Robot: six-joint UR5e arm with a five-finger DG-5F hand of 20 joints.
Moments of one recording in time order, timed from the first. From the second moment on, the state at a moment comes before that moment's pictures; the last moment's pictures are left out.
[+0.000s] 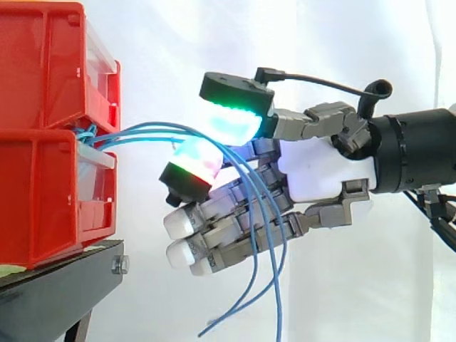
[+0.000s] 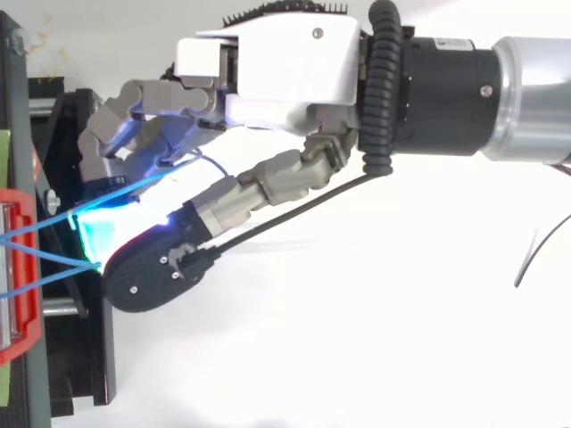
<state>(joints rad) 0.07 -2.40 -0.85 -3.14 -1.48 -0.10</state>
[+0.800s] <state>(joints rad) 0.06 -2.38 -0.86 -3.19 -1.48 -0.13</state>
